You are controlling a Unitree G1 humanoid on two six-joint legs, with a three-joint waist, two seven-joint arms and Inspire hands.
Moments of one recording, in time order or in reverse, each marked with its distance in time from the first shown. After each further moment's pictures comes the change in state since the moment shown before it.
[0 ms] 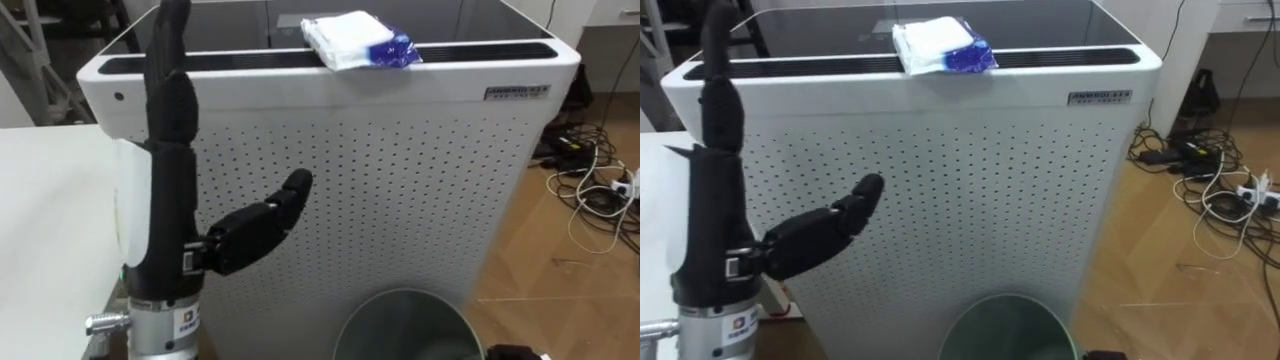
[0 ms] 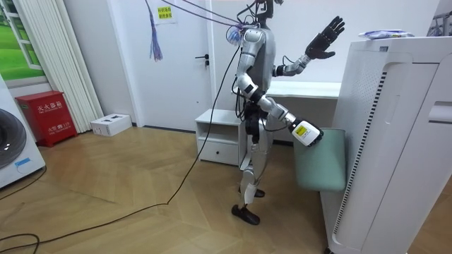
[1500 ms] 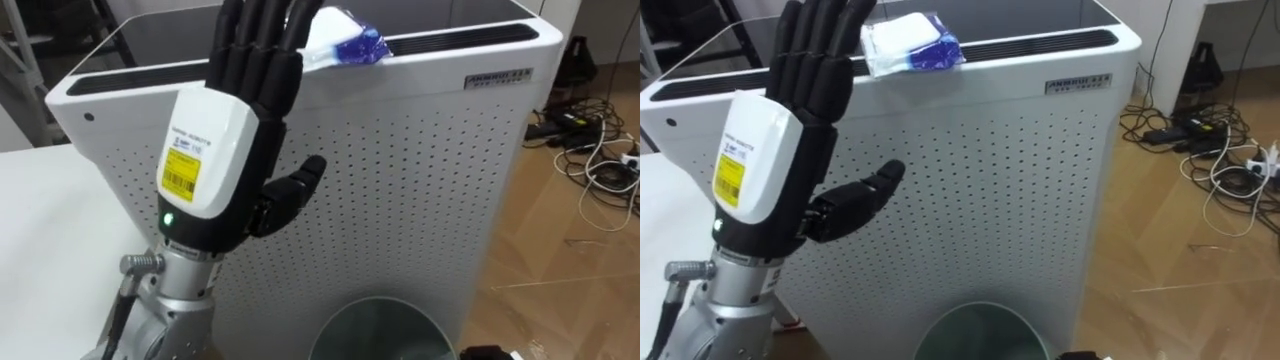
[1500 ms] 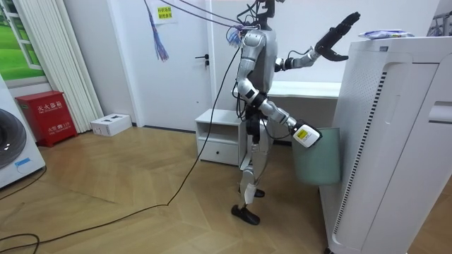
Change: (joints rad) left arm -0.169 0.115 -0.040 -0.005 0.312 0.258 -0.108; right arm -0.021 -0.030 0.075 0.000 -0.004 0.012 0.095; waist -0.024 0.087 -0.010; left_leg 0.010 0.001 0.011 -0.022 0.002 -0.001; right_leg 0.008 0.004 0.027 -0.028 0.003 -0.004
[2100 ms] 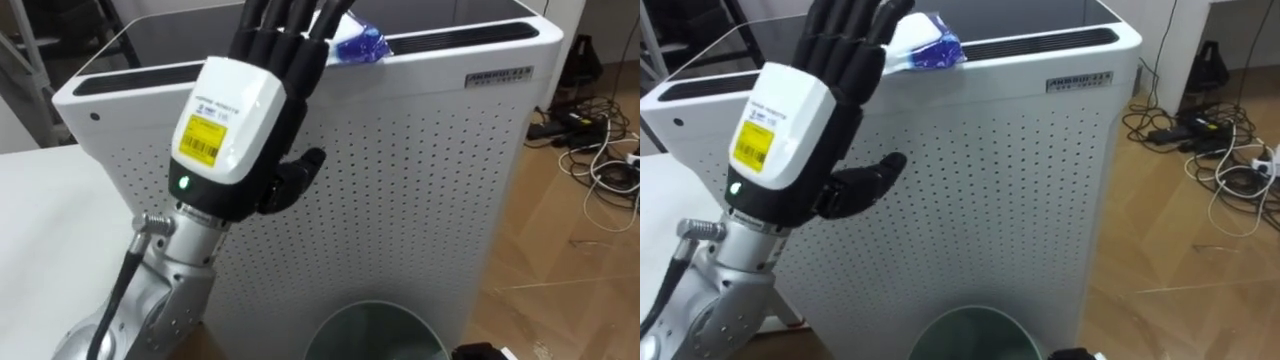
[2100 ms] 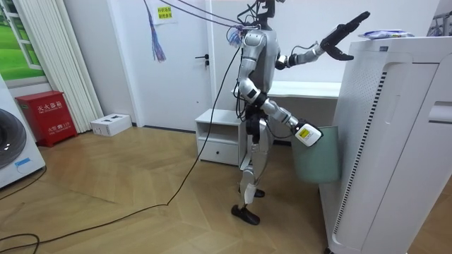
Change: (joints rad) left arm -0.141 0.053 -0.029 -0.005 -0.001 0.097 -0.207; right arm -0.028 -0.016 0.030 0.000 -0.001 0.023 0.015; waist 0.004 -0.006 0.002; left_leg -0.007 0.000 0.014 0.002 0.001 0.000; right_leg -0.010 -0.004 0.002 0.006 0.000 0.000
